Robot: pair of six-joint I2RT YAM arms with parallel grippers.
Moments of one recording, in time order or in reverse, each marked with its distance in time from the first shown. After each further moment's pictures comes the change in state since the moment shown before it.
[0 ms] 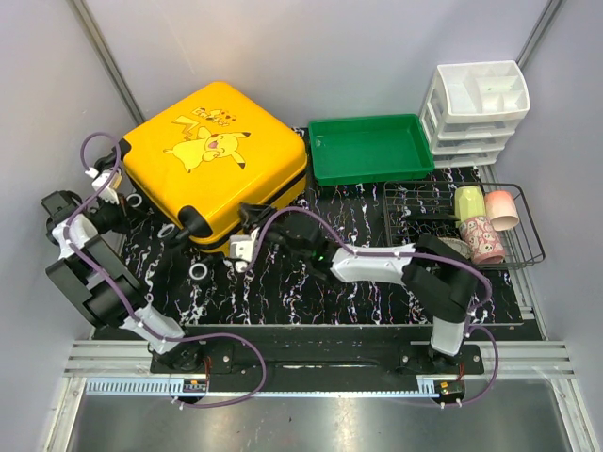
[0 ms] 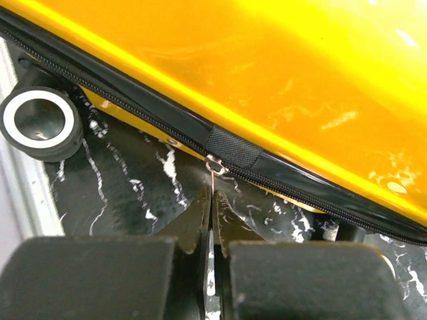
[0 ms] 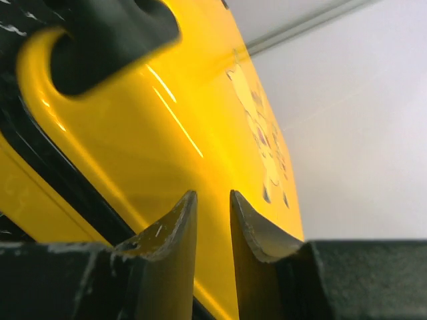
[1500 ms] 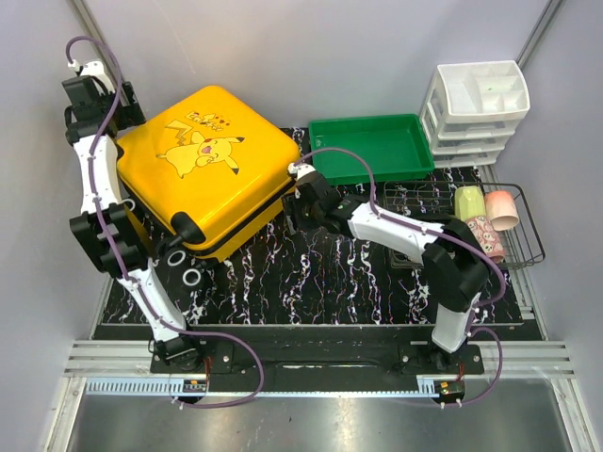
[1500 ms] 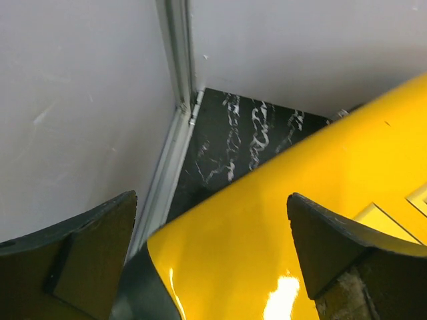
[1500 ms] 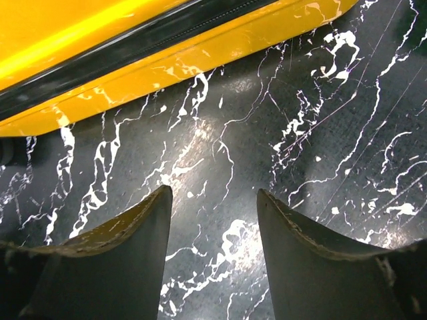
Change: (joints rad) left arm -0.375 0.357 0.939 0.017 -0.835 -0.671; right arm -0.280 -0.064 0.216 -1.026 0.080 1.477
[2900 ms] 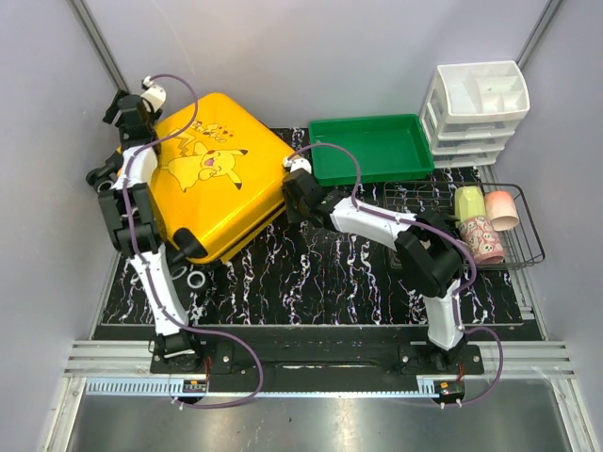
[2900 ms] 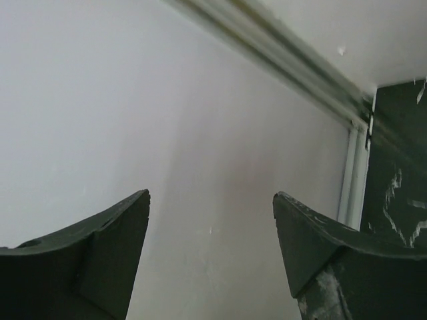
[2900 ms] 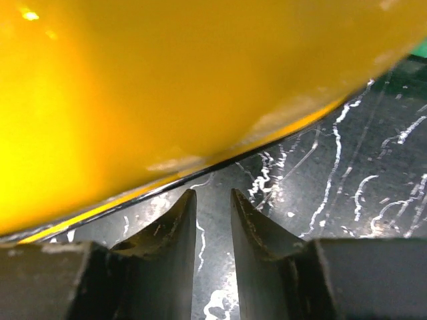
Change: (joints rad) left arm -0.139 0.309 -0.068 0.609 -0.475 0.836; right arm -0.002 0.211 0.157 0.056 0.186 0.034
